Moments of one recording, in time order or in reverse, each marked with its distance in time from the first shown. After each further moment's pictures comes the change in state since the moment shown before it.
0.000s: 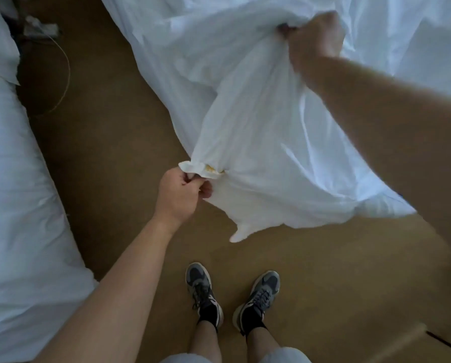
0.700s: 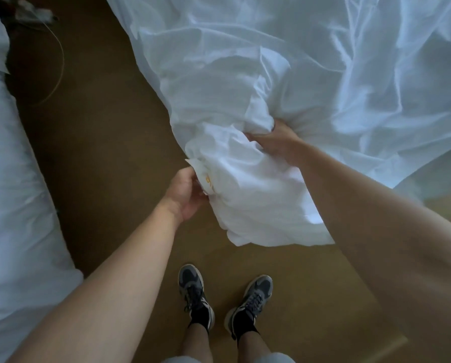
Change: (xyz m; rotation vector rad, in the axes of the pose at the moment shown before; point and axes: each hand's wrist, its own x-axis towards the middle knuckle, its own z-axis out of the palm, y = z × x) left_hand 0.057 -0.020 0.014 -0.527 -0.244 -0.413; right_hand -0.047 0.106 0.065 -0.102 -0.701 0.049
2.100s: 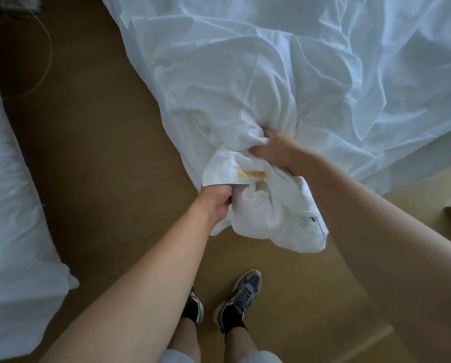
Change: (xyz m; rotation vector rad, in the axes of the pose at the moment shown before) left_hand 0.000 -0.050 0.082 -0.082 0.003 -0.016; right_hand -0.051 0.022 -0.018 -0.227 -0.080 -0.040
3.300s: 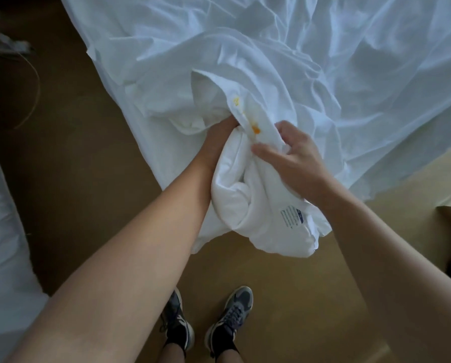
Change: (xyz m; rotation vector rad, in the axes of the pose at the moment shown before) left_hand 0.017 0.077 0.138 0.534 -0.069 0.367; right_hand -0.109 0.036 -0.092 0.392 0.265 -0.255
